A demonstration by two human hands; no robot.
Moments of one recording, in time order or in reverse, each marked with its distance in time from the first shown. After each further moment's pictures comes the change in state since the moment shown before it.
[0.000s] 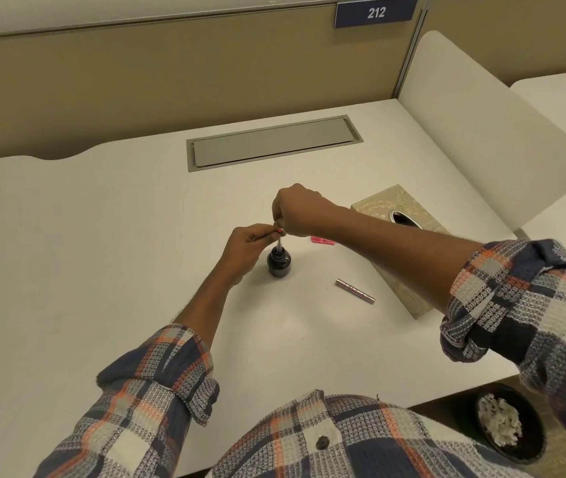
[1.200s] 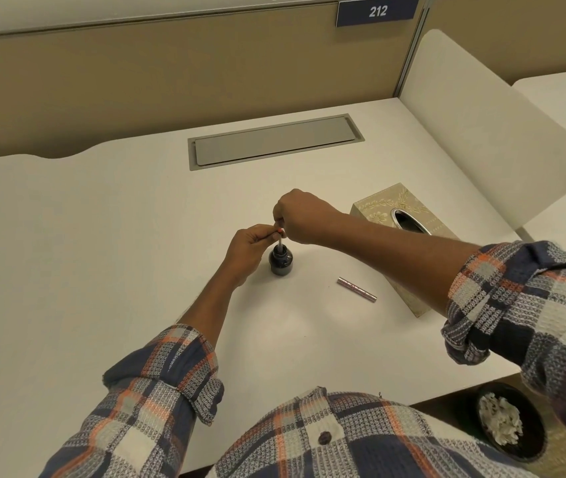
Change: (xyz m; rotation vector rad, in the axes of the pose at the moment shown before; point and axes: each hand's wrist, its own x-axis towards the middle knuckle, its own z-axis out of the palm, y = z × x) left_hand -0.001 -0.008 0.002 0.020 0.014 -0.012; right_hand 0.001 0.008 0.015 -0.104 0.034 -0.140
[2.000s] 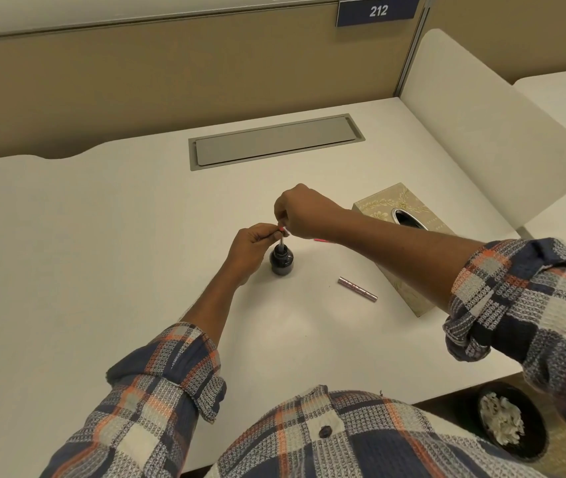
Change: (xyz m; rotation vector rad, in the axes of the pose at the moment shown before) left_hand 0.003 -0.002 0.001 -0.004 -0.008 0.032; right_hand 0.003 0.008 -0.001 0.097 0.038 0.000
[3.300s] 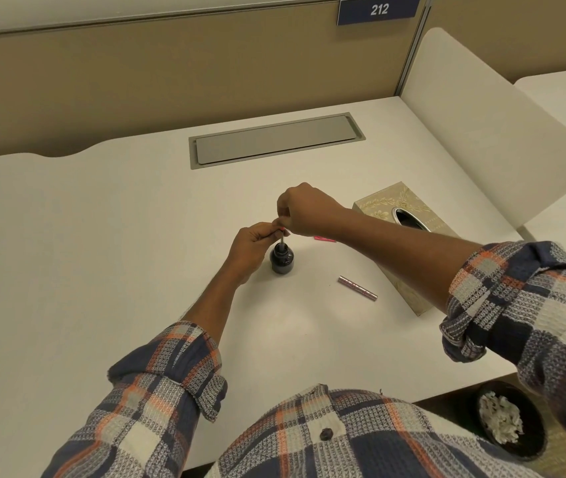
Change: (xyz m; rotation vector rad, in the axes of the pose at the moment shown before) left_hand 0.001 -0.002 0.001 0.006 -0.001 -0.010; right_hand 0.000 0.001 0.000 0.059 0.003 0.066
